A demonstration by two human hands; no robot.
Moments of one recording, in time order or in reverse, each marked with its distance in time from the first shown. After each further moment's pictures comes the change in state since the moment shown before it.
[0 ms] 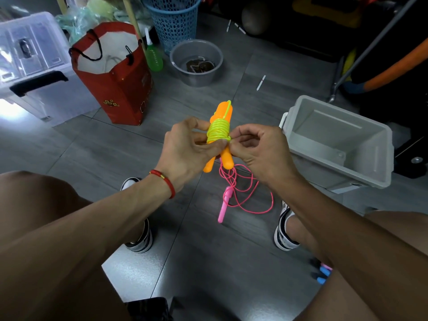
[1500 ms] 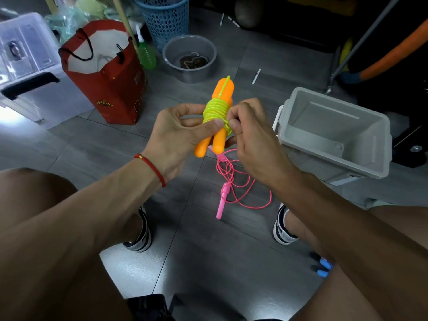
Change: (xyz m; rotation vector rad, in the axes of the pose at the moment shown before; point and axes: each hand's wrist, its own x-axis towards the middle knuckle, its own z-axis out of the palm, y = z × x) left_hand 0.010 0.010 0.002 -0.455 -0.130 -0.031; right_hand -0.003 -0.007 -0.007 -0.390 -0.016 -0.426
